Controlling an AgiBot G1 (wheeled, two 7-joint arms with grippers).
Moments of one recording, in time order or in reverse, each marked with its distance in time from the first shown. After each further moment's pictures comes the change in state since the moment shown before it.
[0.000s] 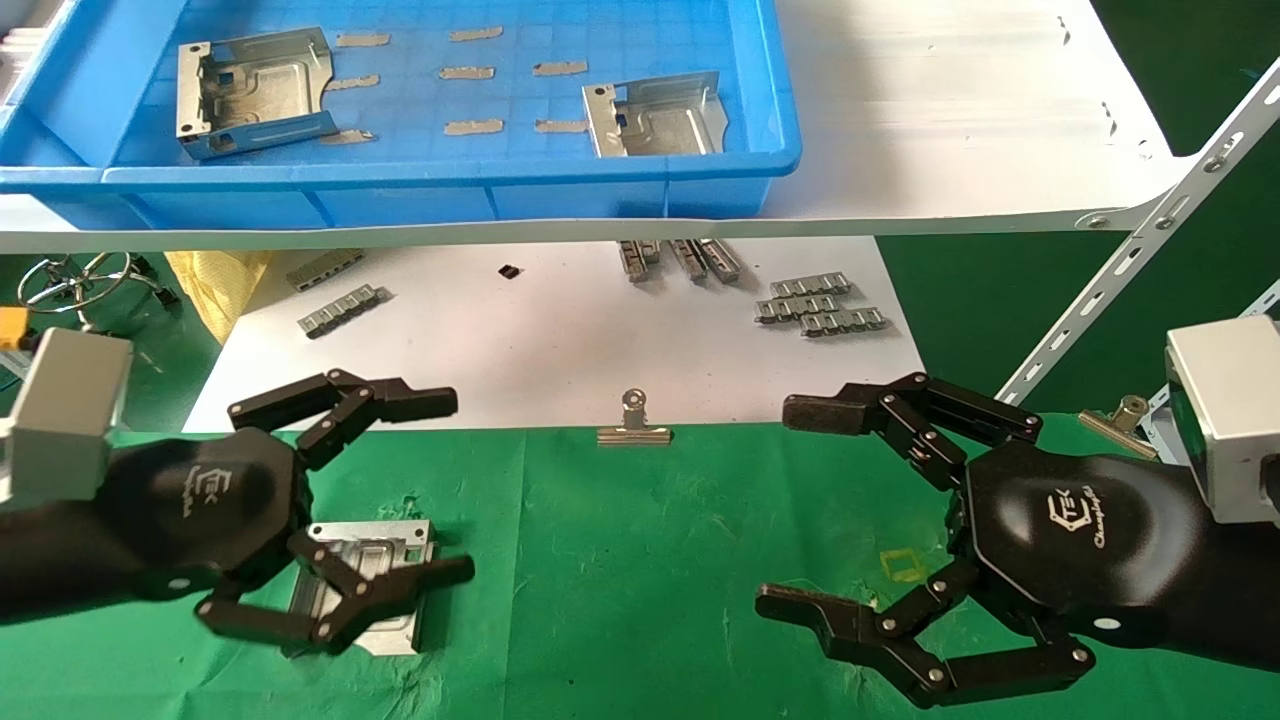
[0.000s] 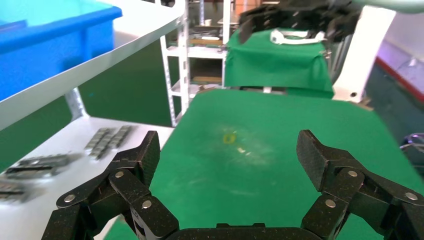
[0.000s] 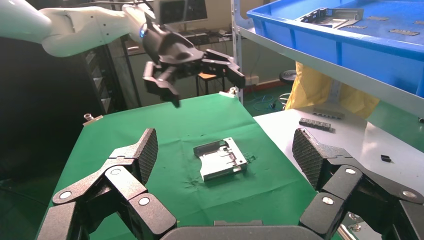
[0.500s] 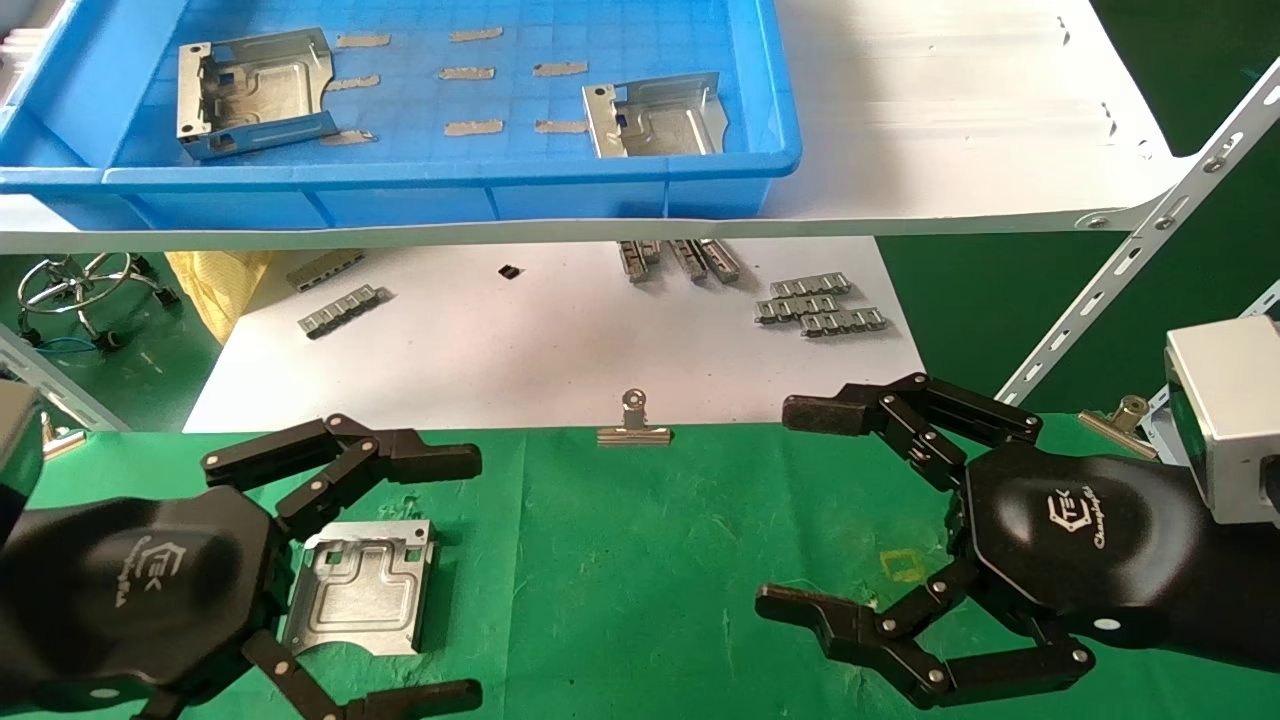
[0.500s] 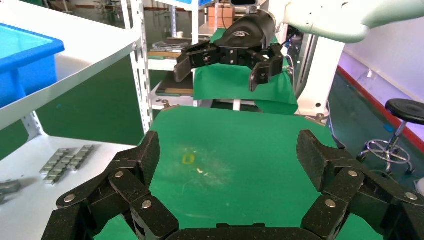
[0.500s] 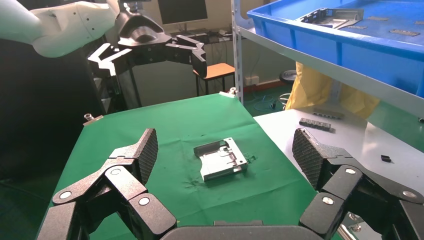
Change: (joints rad) left arm 0.104 -0.047 -0.111 -0.232 -0.039 -0.015 -0.161; right arm 0.000 0.000 0.000 0.000 0.000 0.000 0.000
